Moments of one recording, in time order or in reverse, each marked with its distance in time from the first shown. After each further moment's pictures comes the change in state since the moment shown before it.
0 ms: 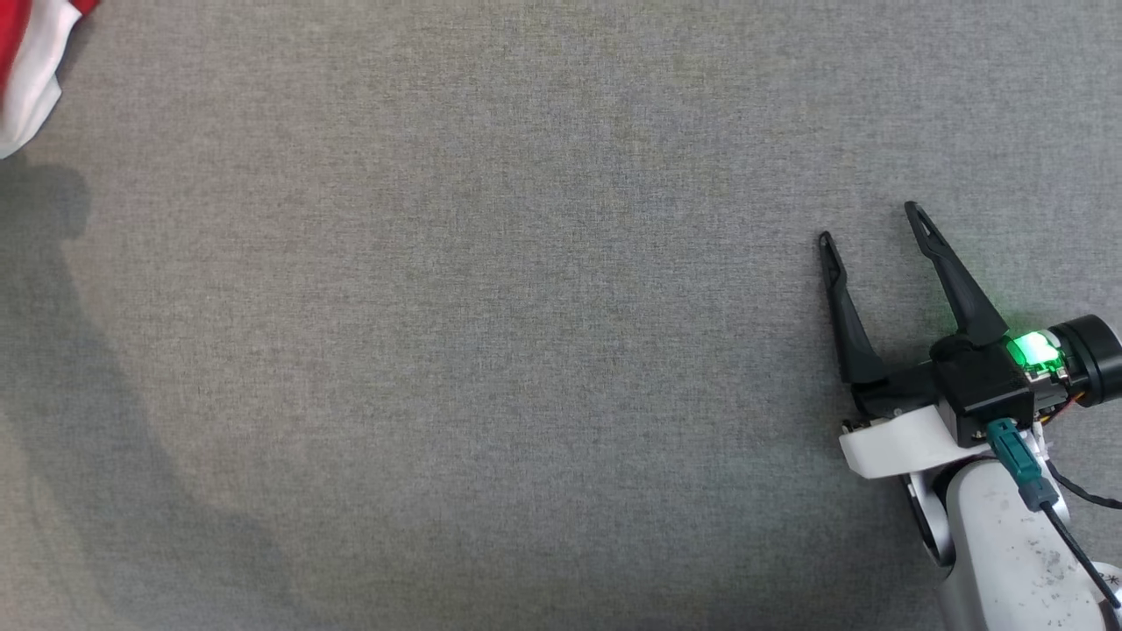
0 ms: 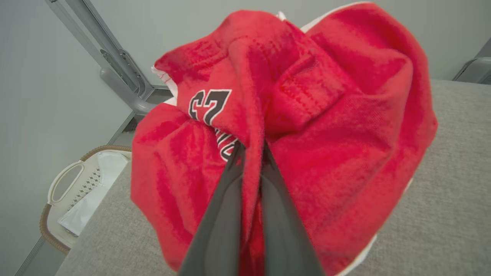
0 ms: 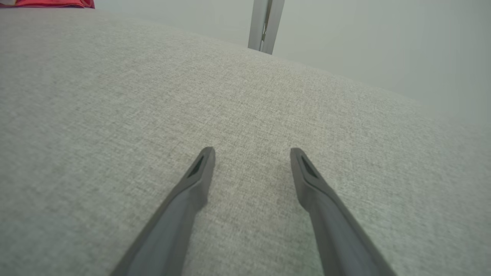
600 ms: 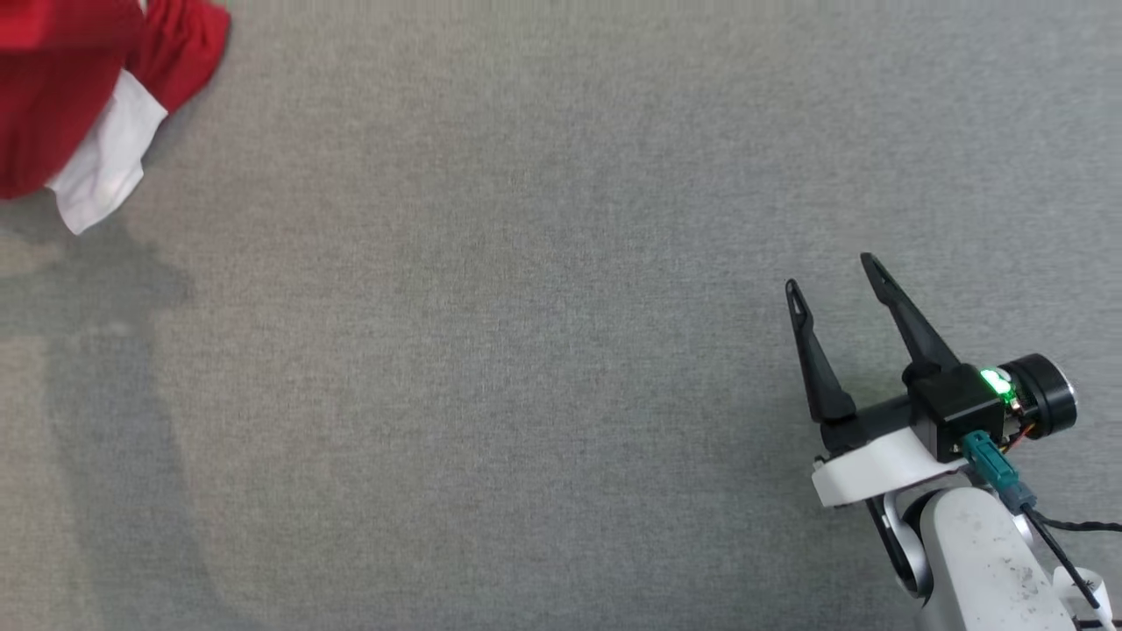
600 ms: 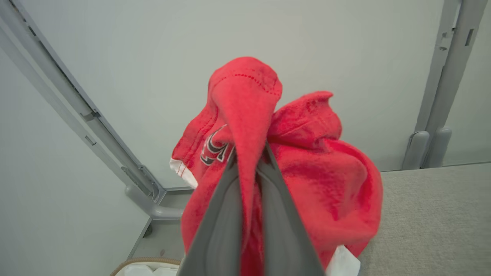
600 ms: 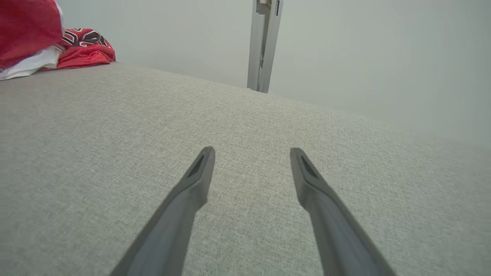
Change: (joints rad) left arm -0.019 0.141 -0.234 -0.180 -0.043 0.000 -0.058; right arm 0.022 0.000 0.049 0.096 0.128 0.000 0.001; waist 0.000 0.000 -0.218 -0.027
